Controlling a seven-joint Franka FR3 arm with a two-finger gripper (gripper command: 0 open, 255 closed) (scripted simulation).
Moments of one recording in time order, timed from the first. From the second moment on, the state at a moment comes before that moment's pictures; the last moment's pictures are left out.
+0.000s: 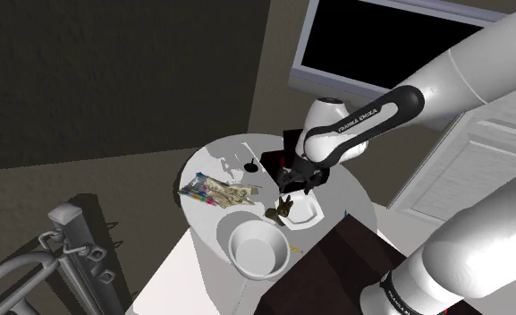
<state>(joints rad) -0.20 -0.13 0.14 -2.70 0.08 2.56 0.48</state>
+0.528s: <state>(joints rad) -0.21 0.23 0.08 -2.59 -0.10 2.79 0.76</state>
